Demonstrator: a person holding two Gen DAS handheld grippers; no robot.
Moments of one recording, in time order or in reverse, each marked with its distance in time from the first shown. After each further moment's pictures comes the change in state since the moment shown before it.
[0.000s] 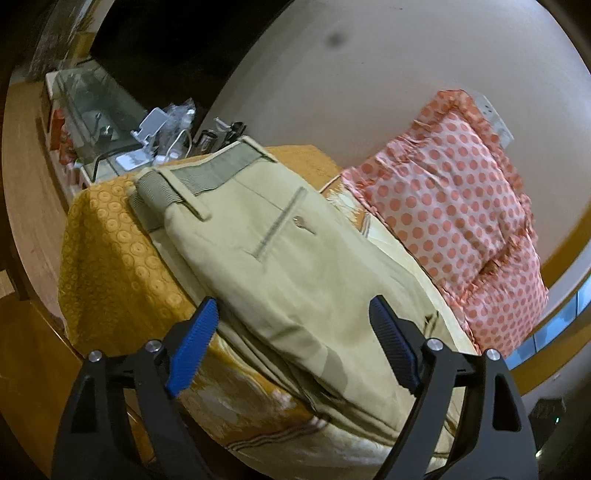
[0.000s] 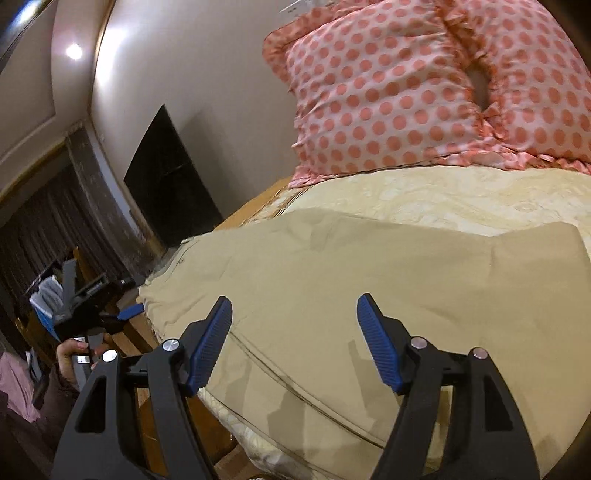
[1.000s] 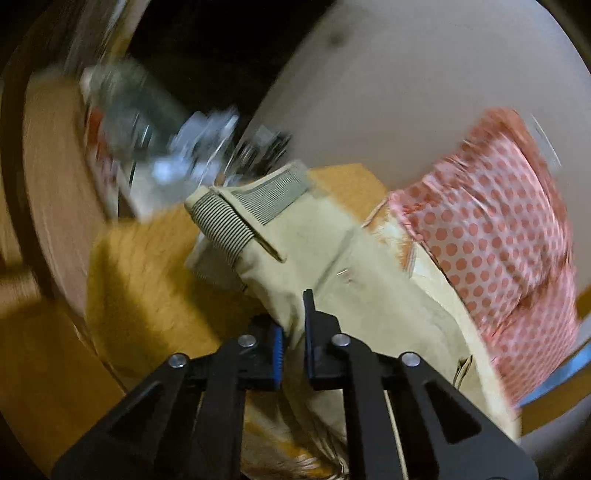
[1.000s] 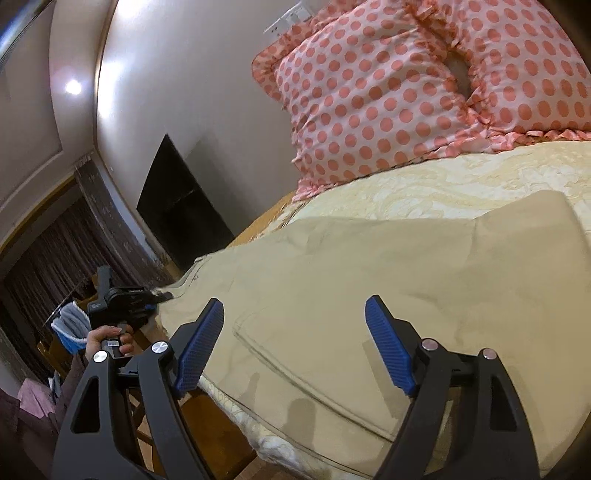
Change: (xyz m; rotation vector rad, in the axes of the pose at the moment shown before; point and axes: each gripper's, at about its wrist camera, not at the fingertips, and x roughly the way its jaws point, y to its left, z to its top) left arm 0.012 -0.016 0.041 0.025 -0.060 0.177; right arm -0.026 -0.023 -0.019 0.088 -0.077 0.077
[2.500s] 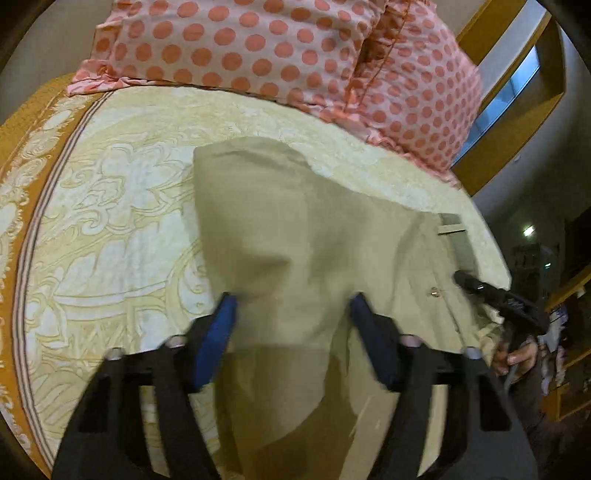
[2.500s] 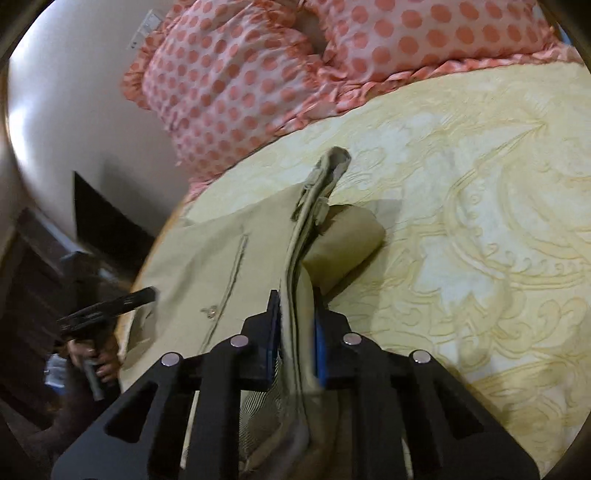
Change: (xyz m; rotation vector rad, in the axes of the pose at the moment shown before) left arm 0.096 -0.239 -0.113 0.679 0.590 -0.461; right arm -0.044 -0.145 0.038 0.277 0.177 -0.190
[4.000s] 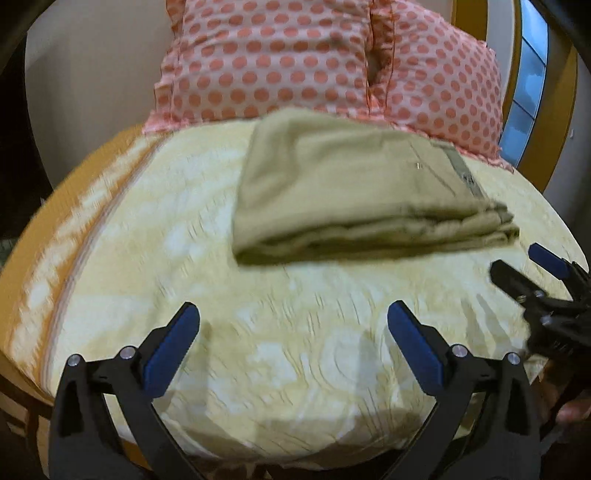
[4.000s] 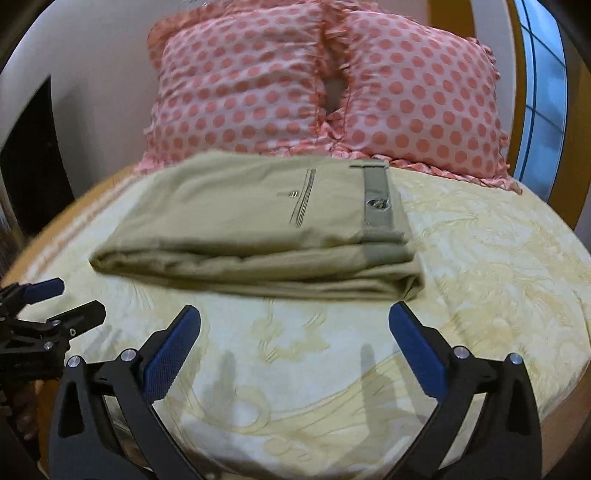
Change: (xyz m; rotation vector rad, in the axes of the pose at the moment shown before) left arm -0.020 -0.081 -0.098 0.062 -0.185 0.391; right arm 0.009 0.109 -0.077 -0.368 -0.200 -0.572
